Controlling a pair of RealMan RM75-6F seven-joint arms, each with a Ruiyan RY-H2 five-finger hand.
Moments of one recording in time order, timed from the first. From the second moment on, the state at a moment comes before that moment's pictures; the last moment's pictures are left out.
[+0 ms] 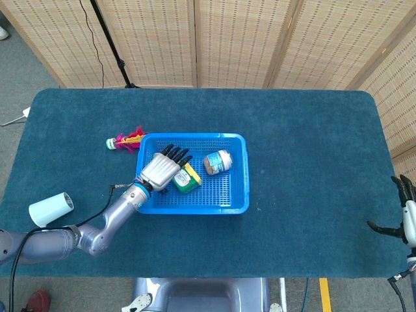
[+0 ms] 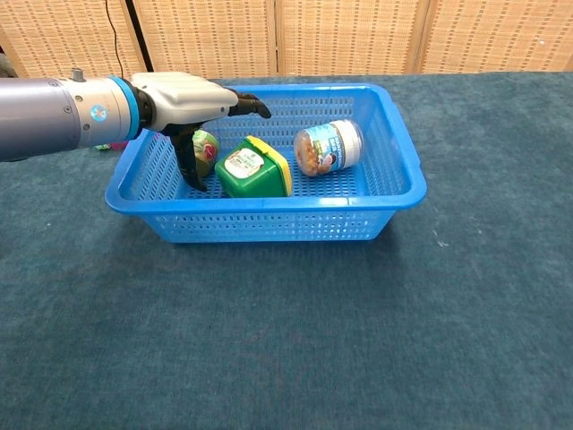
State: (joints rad) left arm -1.08 -1.53 -0.07 -1.43 0.90 0.81 0.52; right arm 0.12 -0.99 0.18 -1.71 -1.15 1.26 0.16
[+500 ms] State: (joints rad) left arm -1.08 -1.64 -0.09 -1.30 0.93 0.78 0.49; right arm 0.12 -0.99 0.18 -1.71 -1.15 1.25 0.16
